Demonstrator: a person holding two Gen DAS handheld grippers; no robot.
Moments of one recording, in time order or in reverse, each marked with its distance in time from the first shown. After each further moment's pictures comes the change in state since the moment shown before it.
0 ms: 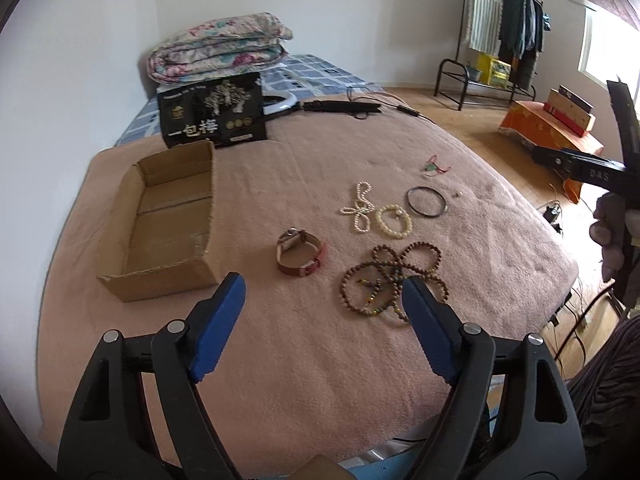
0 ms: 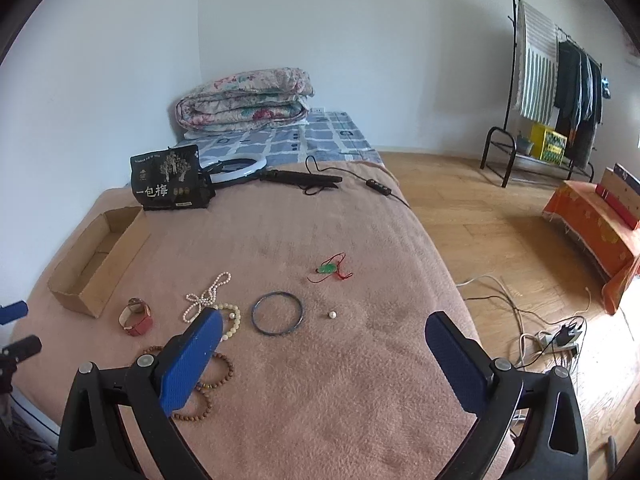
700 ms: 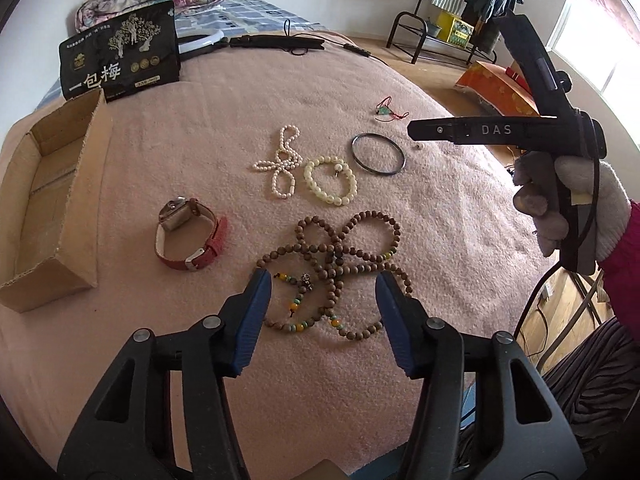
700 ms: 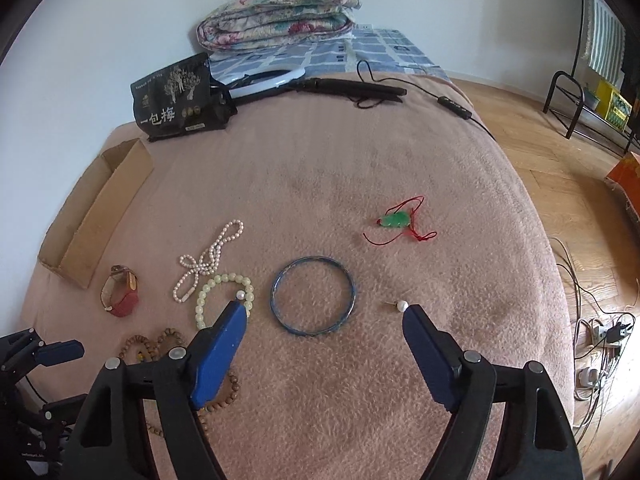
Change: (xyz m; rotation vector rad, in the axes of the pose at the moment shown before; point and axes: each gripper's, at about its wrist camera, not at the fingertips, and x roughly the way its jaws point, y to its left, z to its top) left arm 0.110 -0.034 0.009 0.007 0.192 -0.218; right arm 0.147 0.025 0.005 -0.053 0.302 0.166
